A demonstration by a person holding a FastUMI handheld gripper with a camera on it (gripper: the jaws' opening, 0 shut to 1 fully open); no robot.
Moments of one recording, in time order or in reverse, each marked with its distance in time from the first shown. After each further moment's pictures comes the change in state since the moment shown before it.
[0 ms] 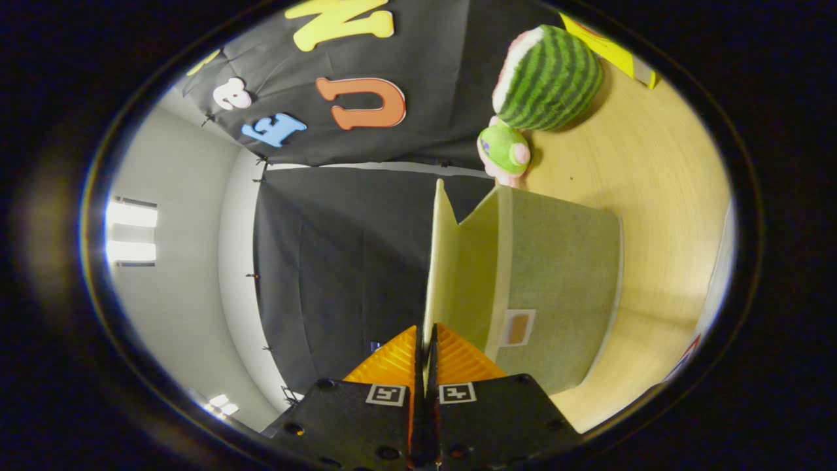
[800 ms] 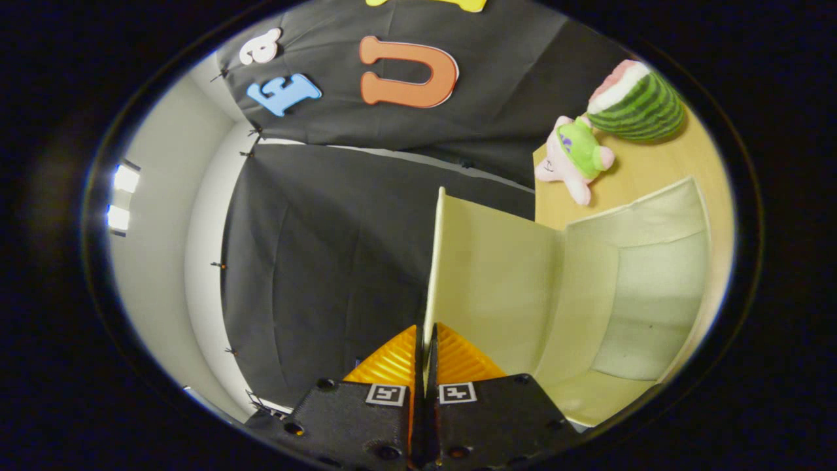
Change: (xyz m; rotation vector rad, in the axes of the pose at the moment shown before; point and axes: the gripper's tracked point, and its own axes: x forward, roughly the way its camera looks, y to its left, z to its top) arm 0.187 0.098 -0.026 -0.119 -0.046 -0.130
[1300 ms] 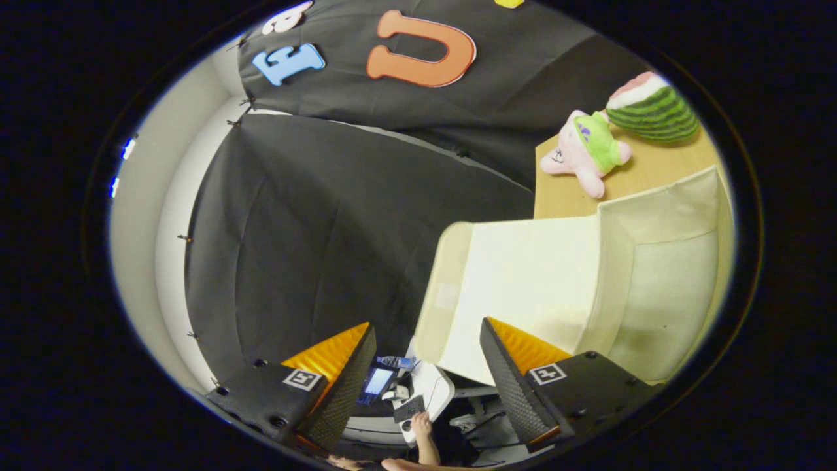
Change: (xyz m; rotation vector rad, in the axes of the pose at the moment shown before) arm 0.035 -0.005 -0.030 -0.079 -0.016 -0.116
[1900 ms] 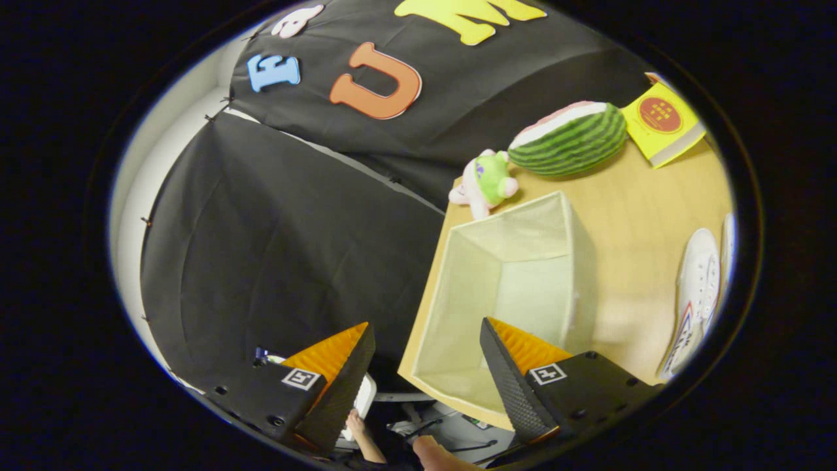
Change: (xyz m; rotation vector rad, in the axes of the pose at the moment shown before) arm -0.131 -0.119 -0.003 -0.096 -0.087 -0.328
